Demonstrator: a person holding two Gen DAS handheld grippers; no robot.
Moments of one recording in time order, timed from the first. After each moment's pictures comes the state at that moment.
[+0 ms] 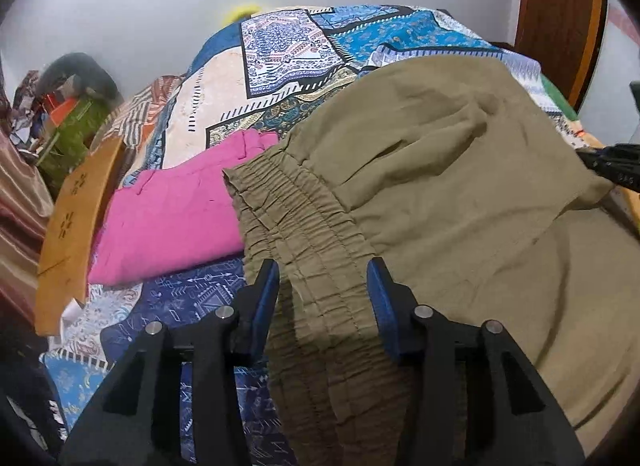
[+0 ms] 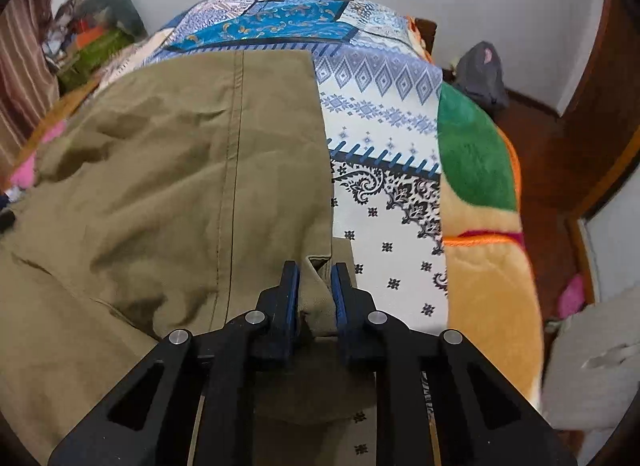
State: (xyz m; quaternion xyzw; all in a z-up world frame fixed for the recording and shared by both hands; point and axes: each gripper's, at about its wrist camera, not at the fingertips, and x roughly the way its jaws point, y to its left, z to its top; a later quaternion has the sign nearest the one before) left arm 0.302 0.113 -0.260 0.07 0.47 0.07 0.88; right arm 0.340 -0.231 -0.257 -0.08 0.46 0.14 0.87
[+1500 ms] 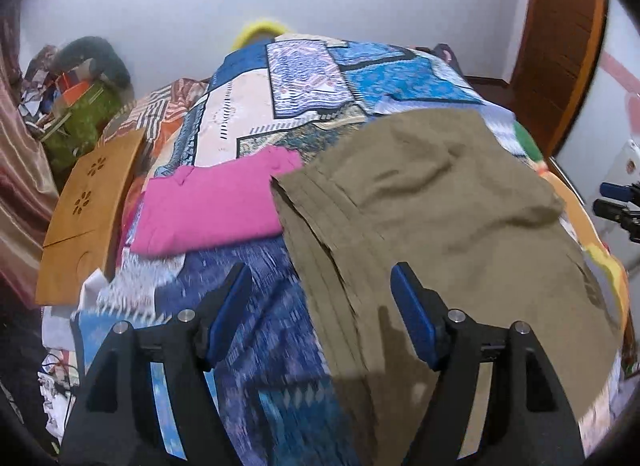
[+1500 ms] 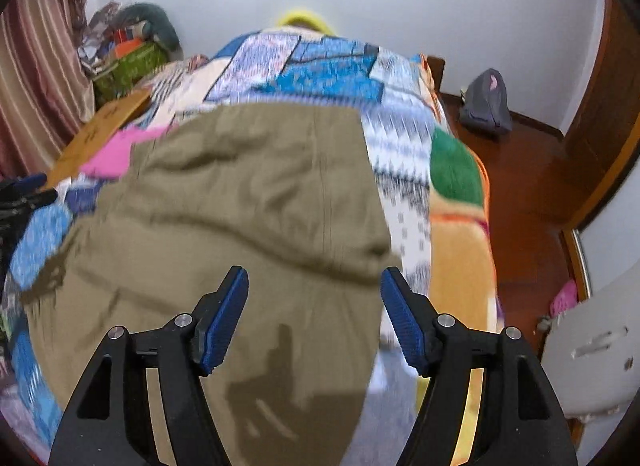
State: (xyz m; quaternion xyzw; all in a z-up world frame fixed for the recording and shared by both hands) left arm 0.243 0.137 -0.185 0.00 0.45 0.06 0.89; right arm 0.243 -0.237 -0.165 -0.05 0.42 0.19 0.89
